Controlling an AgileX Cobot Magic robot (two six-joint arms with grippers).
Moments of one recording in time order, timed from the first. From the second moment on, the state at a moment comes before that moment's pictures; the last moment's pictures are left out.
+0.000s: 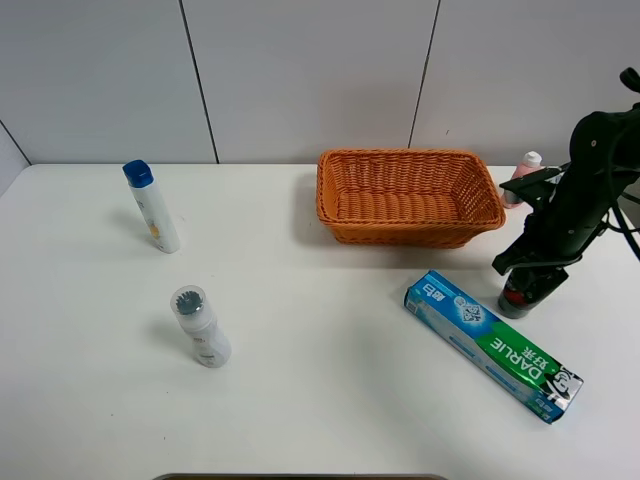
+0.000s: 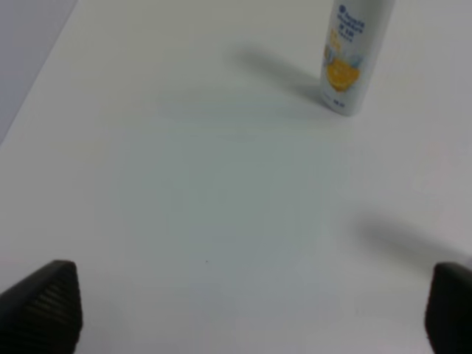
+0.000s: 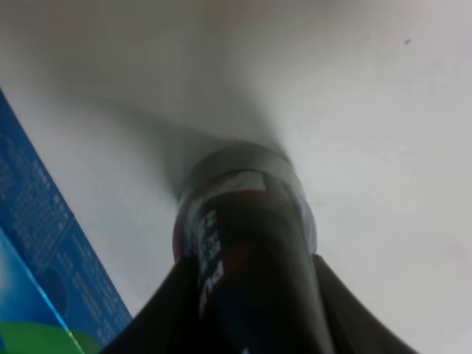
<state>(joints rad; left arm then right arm) 0.05 0.00 -0.51 0.02 1.05 0.01 0.01 1.80 -1.05 -0.03 0.81 -0.39</state>
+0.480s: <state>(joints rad) 0.05 0.00 -0.51 0.02 1.05 0.01 0.01 1.52 -1.05 -0.04 0.87 -0.36</state>
